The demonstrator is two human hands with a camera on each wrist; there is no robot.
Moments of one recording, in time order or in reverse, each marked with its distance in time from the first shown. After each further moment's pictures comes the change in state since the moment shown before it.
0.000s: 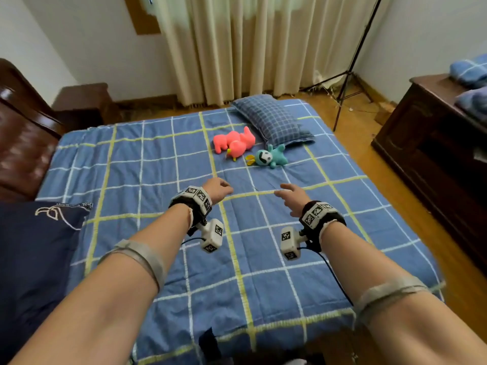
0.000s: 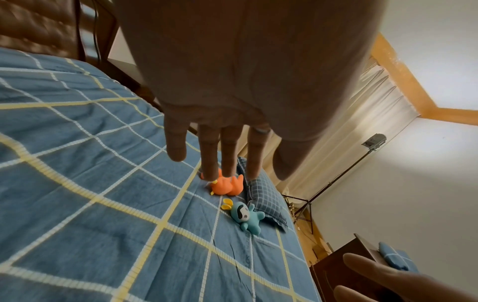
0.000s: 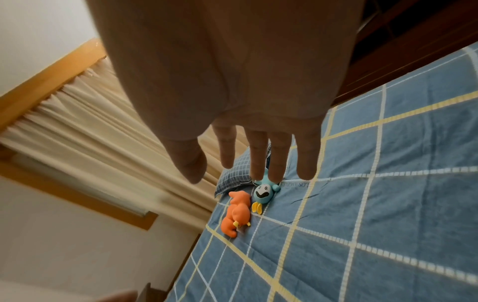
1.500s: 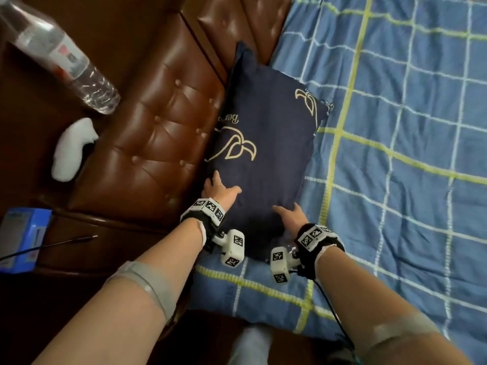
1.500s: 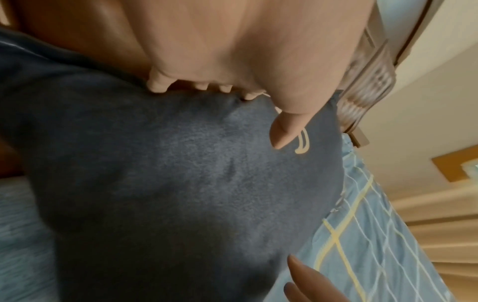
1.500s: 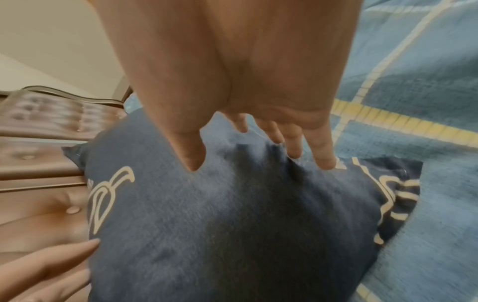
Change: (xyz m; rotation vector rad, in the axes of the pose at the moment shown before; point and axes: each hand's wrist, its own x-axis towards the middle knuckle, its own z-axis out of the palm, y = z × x) left_hand -0.155 -0.865 -0.265 -0.404 0.310 -0.898; right_hand -0.062 0.052 0.945 -0.153 -0.355 0.277
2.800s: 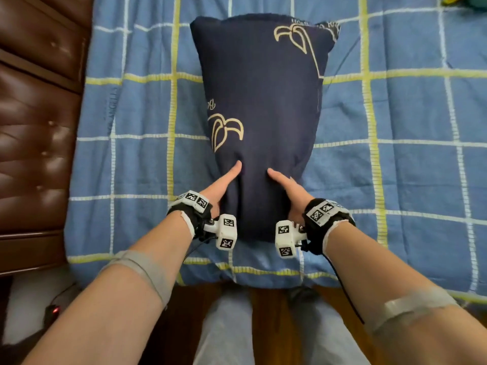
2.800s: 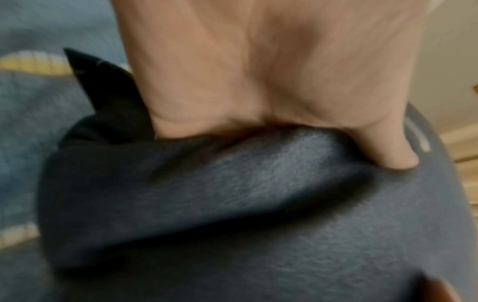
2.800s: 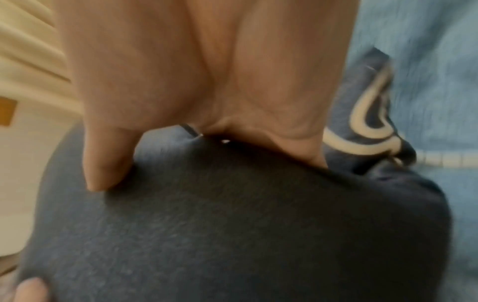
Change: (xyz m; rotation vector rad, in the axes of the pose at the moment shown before) left_hand -0.234 0.167 0.419 -0.409 -0.758 -0.212; right_hand 0.039 0.194 -0.471 0.567 -0.264 0.154
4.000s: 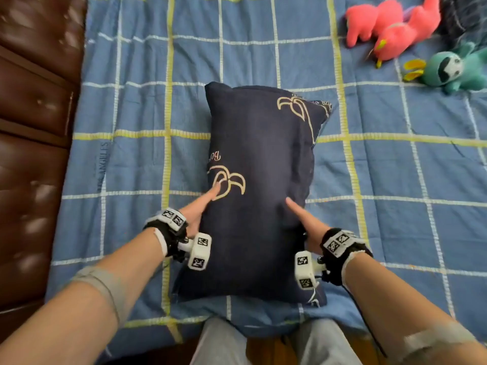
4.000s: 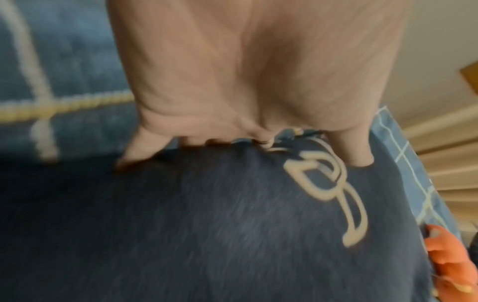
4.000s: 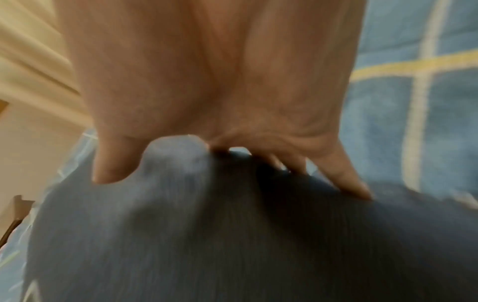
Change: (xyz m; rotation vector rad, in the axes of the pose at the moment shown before) left_hand 0.000 0.139 -0.038 0.118 -0.123 0.022; right_hand -0.024 -0.122 0.019 -0.106 0.111 0.057
